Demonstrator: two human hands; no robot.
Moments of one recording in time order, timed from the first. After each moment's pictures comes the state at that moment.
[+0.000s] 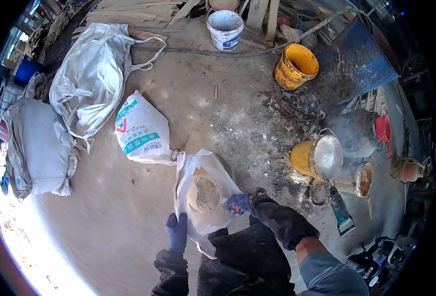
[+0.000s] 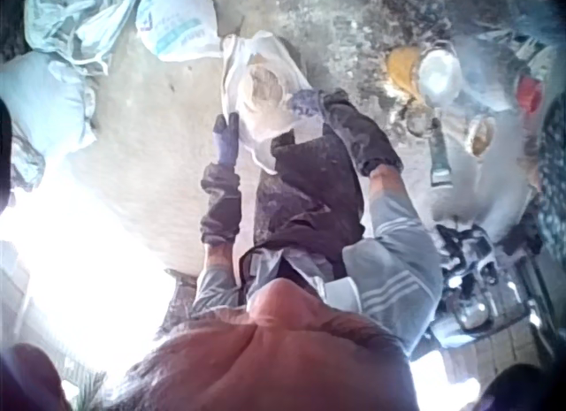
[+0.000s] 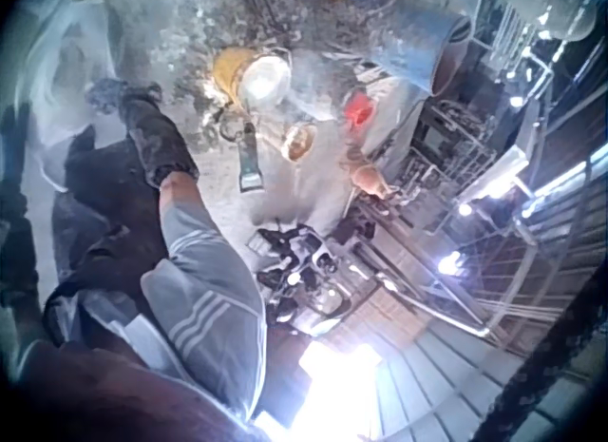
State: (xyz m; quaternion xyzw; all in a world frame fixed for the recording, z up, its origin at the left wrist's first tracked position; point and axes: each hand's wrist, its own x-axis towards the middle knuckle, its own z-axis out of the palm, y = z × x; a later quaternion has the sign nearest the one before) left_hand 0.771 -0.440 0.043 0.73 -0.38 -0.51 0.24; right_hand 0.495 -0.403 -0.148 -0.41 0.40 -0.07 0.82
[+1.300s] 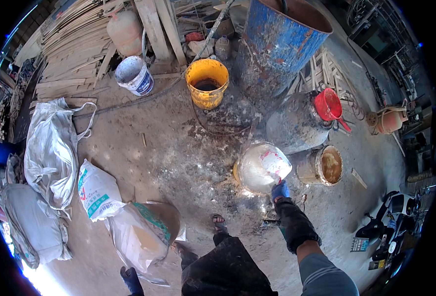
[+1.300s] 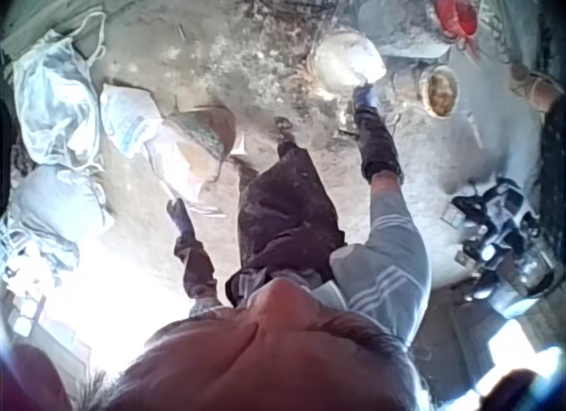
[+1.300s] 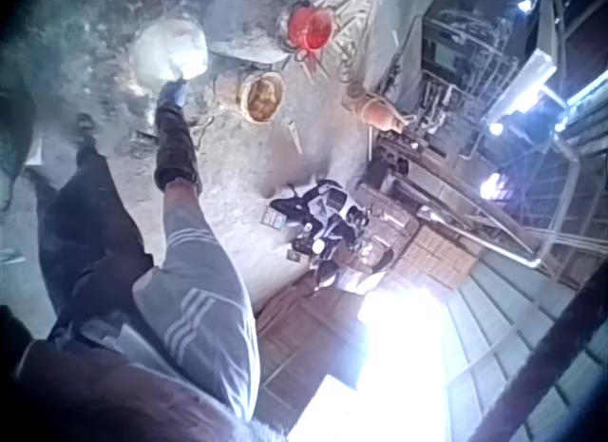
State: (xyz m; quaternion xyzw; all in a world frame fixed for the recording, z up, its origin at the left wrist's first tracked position) left_hand 0.718 -0.370 0.075 0.75 -0.54 -0.36 0.12; right_hand 0.024 -0.192 -0.146 -0.07 0.98 -0.14 0.13
